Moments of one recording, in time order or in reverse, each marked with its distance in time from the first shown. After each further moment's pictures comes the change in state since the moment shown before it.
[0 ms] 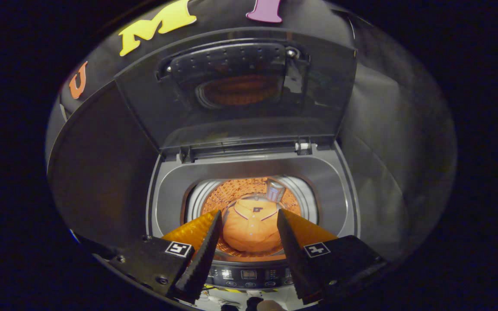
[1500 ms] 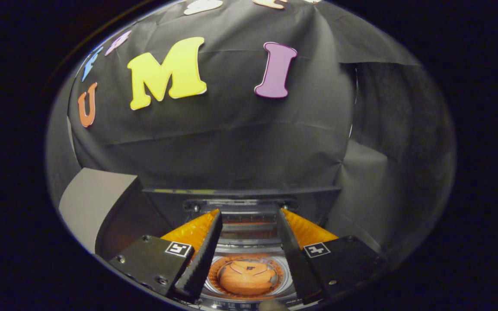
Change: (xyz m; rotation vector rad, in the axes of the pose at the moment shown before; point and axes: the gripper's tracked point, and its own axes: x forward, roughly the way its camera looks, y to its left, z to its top) arm -0.093 0.022 0.202 -0.055 -0.417 -0.011
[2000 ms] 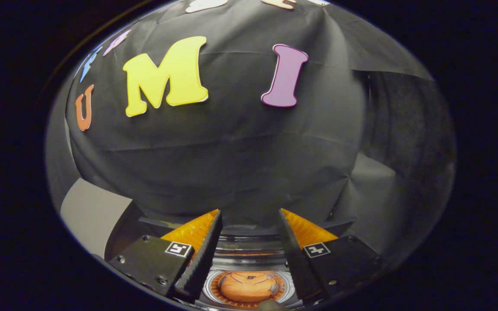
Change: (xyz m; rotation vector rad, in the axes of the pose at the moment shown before) arm 0.048 0.018 0.041 -0.023 0.004 0.003
